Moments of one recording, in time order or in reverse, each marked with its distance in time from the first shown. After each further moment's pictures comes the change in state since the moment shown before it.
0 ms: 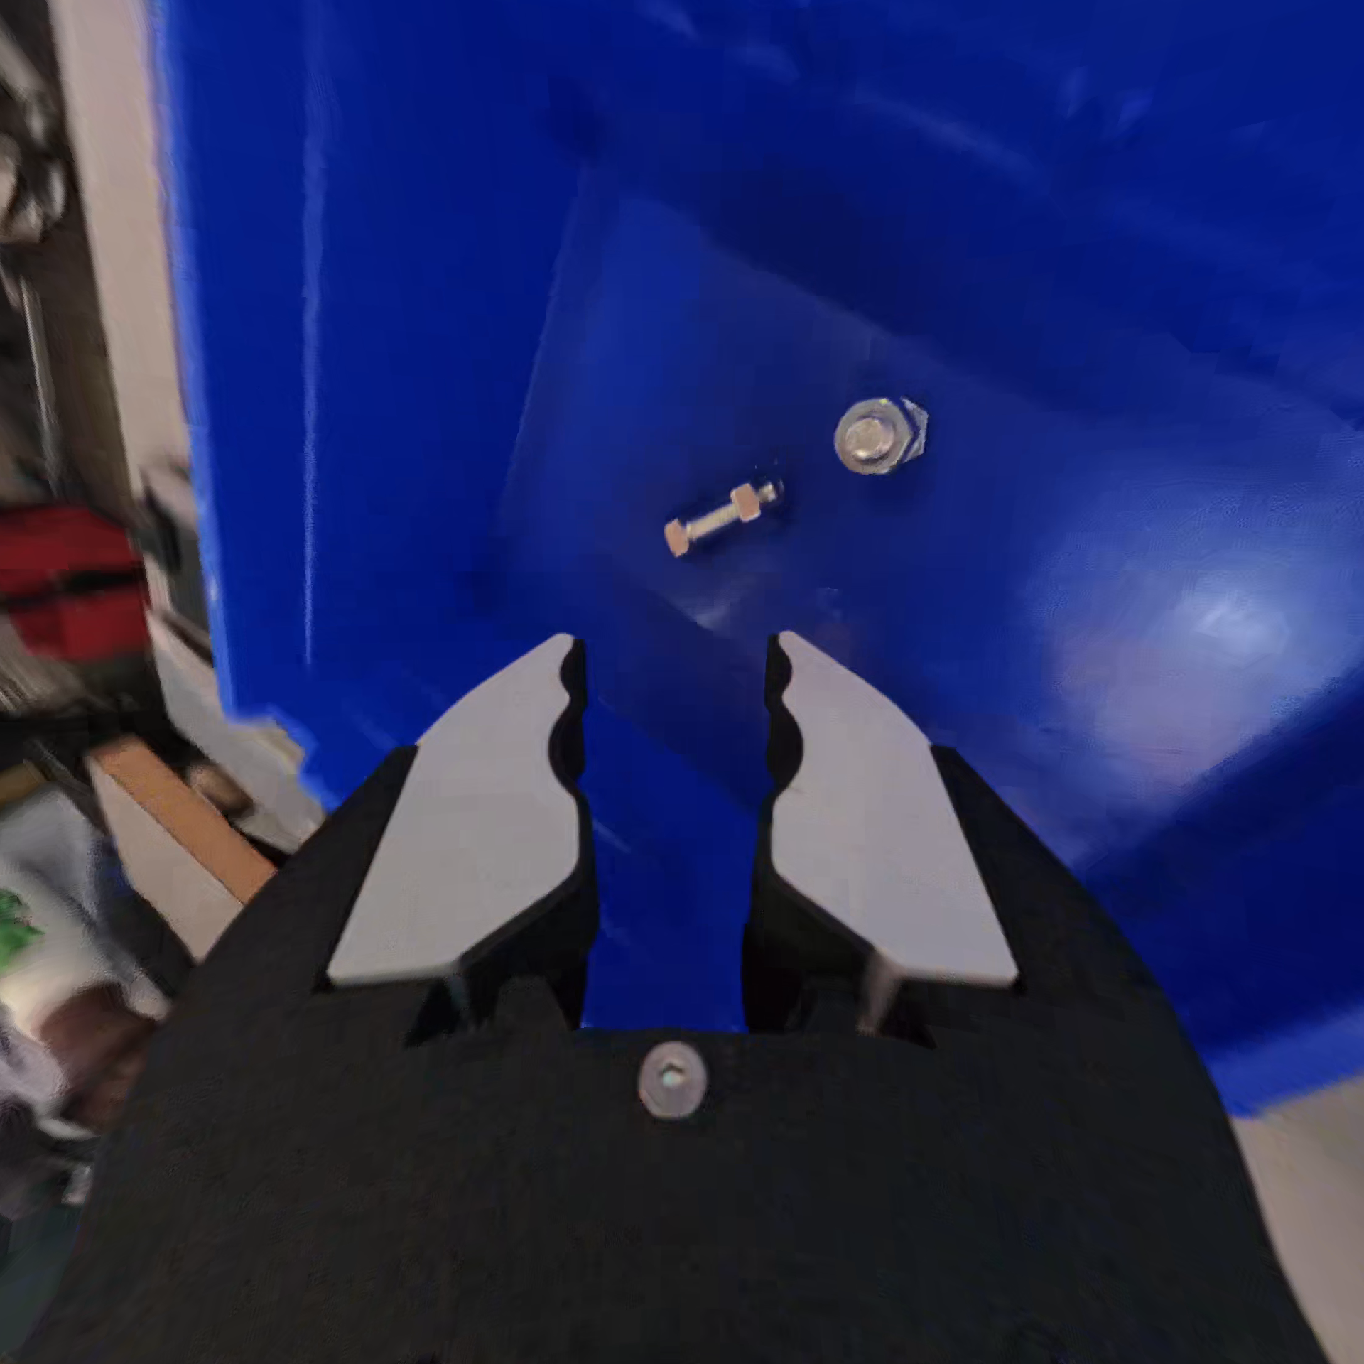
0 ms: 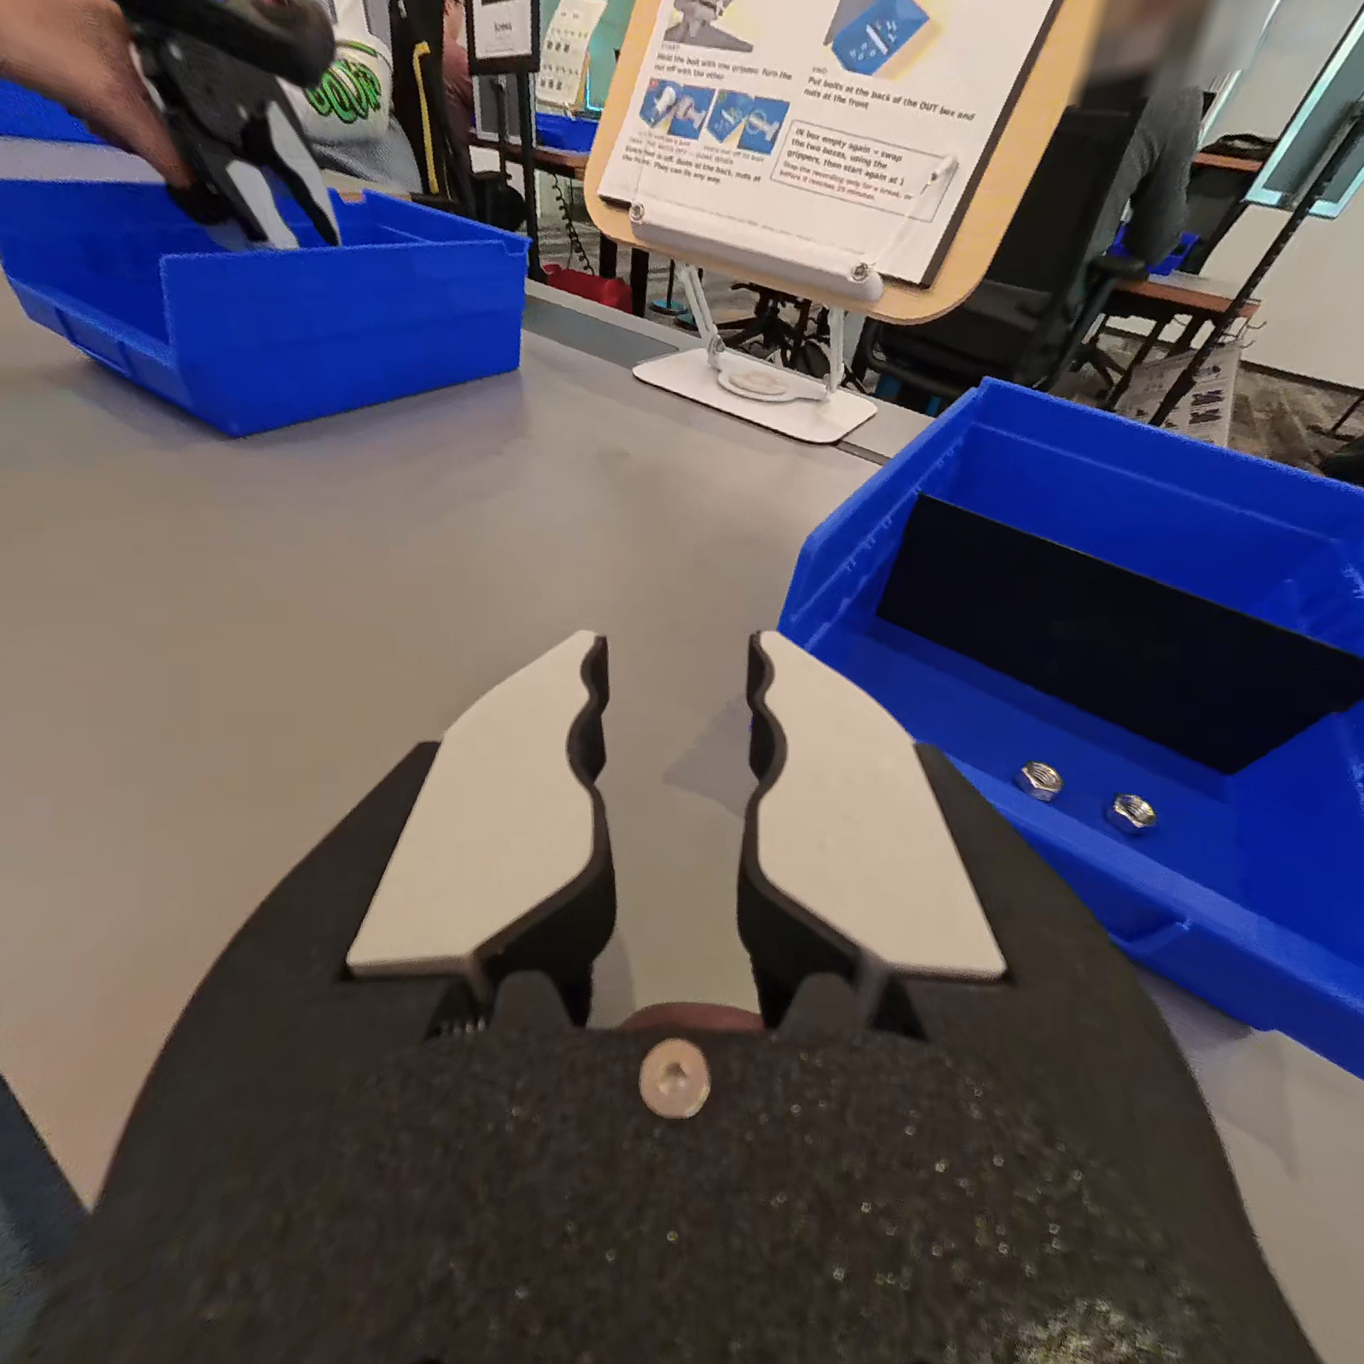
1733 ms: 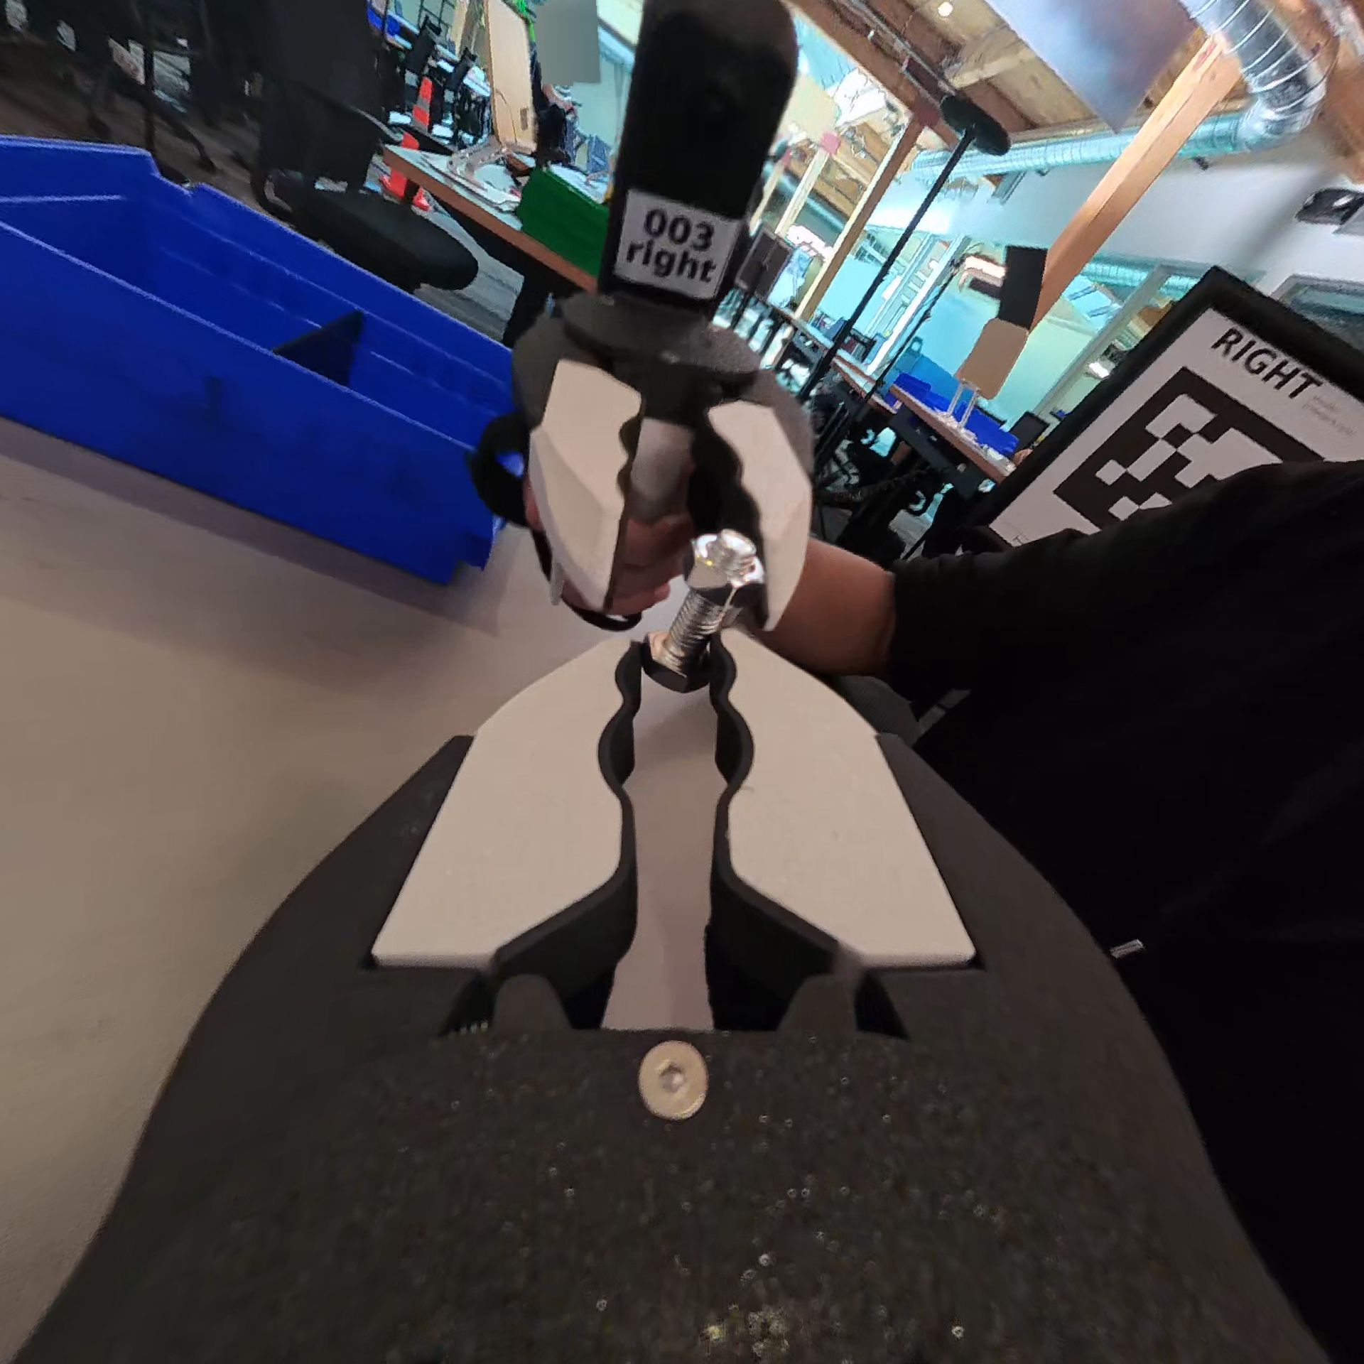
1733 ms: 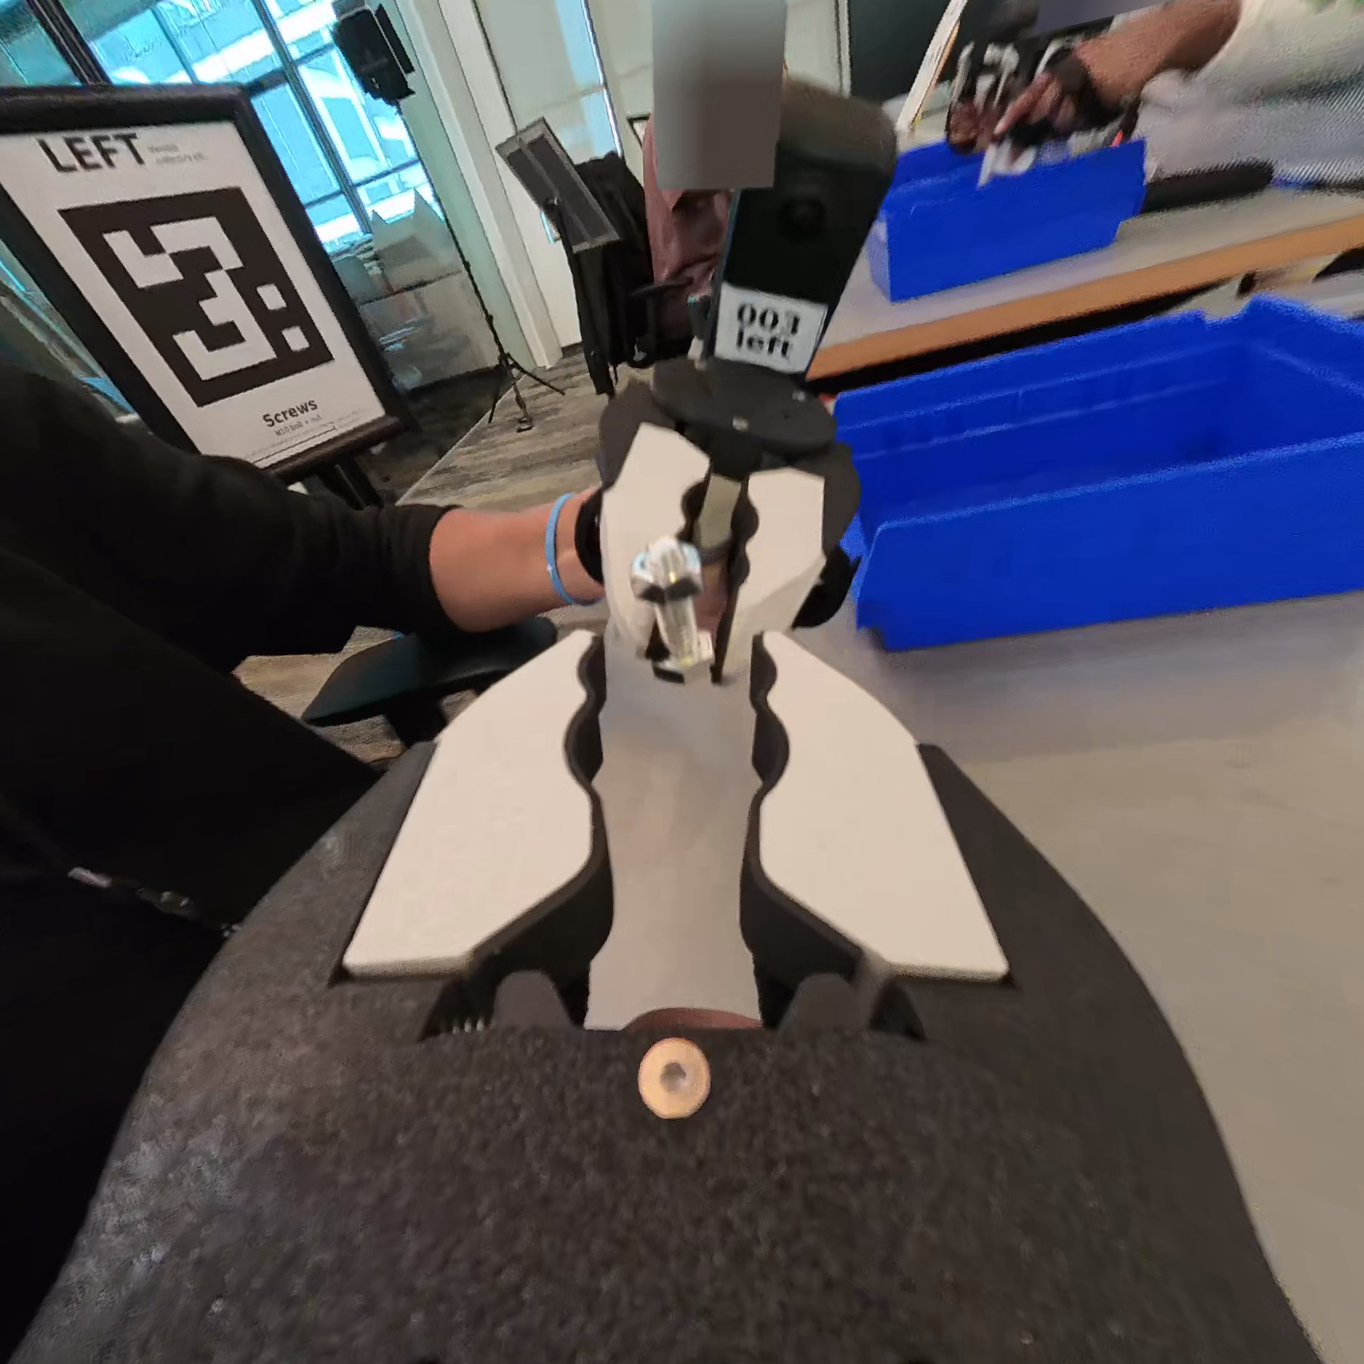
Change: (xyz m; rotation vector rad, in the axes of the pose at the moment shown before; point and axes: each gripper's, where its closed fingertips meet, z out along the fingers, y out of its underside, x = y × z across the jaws) left arm 0.243 -0.198 -0.231 1.198 1.108 -0.362; right arm -0.165 -0.124 0.081 -0.034 -1.141 0.162
